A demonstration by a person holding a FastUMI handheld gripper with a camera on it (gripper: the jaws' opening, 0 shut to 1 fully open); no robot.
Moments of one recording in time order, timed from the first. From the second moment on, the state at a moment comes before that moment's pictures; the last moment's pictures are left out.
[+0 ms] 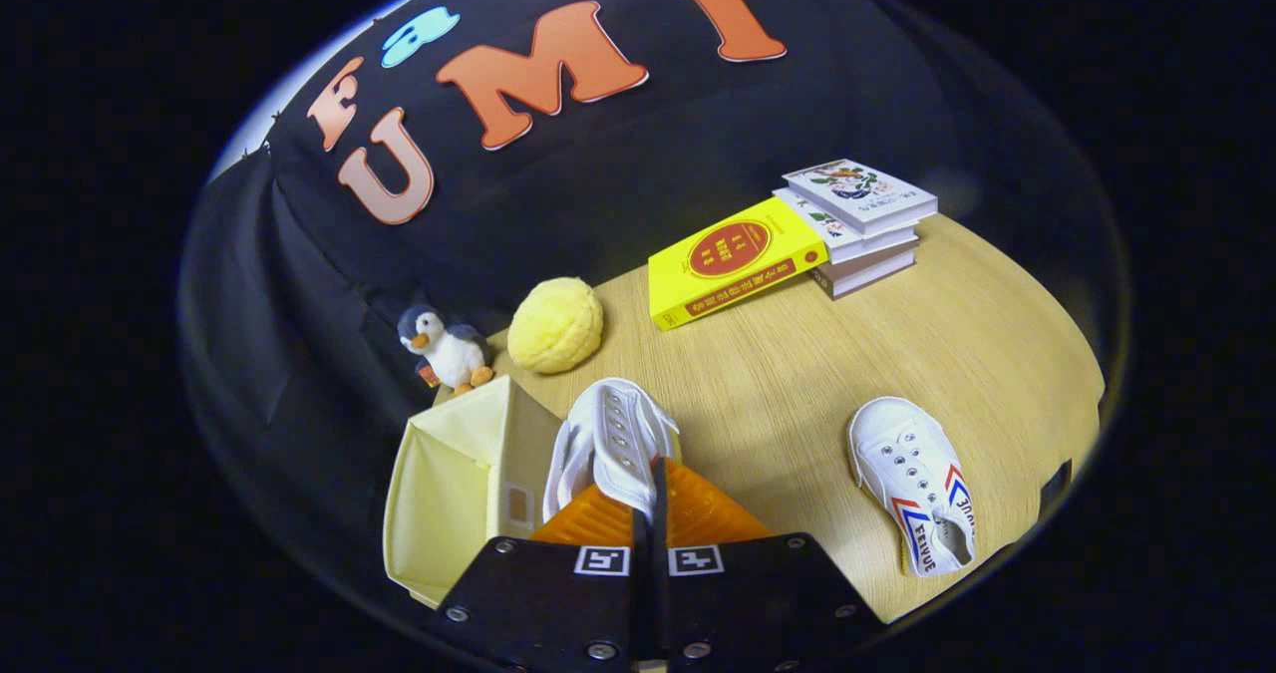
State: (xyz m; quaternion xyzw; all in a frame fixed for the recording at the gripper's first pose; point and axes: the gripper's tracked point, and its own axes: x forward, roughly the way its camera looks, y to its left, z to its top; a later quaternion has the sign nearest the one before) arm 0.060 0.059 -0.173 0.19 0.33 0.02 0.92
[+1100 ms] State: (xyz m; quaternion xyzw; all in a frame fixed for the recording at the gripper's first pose) arm 0.052 0.267 -0.216 0.20 0.37 0.00 0.91
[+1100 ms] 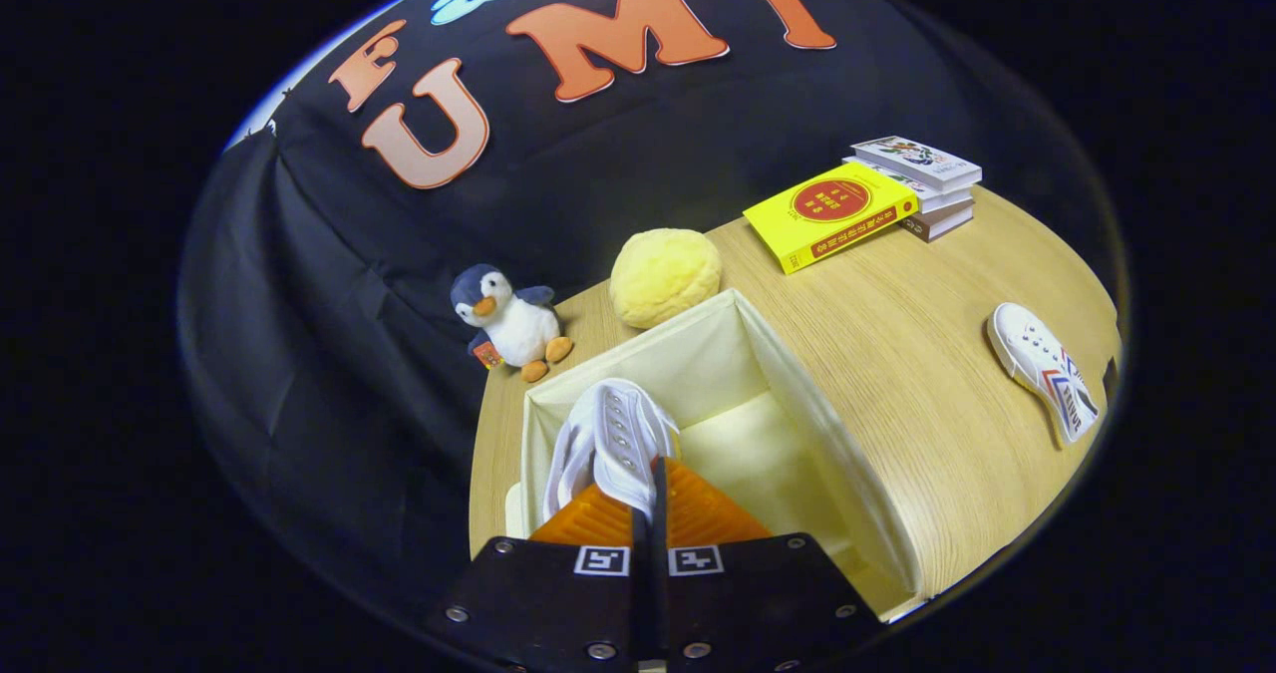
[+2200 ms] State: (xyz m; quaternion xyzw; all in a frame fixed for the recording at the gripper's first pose) arm 0.041 0.247 -0.183 0.14 0.35 0.05 0.93
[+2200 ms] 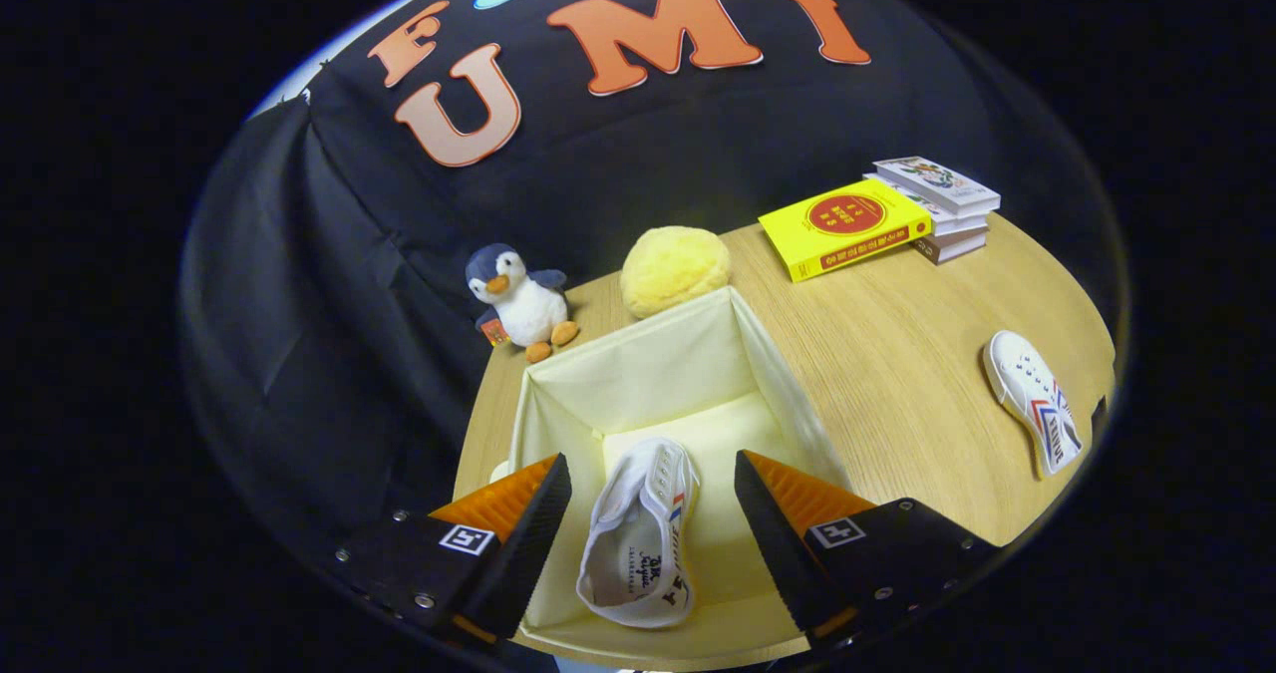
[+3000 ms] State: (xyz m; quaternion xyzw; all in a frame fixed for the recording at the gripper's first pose) arm 0.022 -0.039 -0.186 0.07 0.35 -0.06 0.93
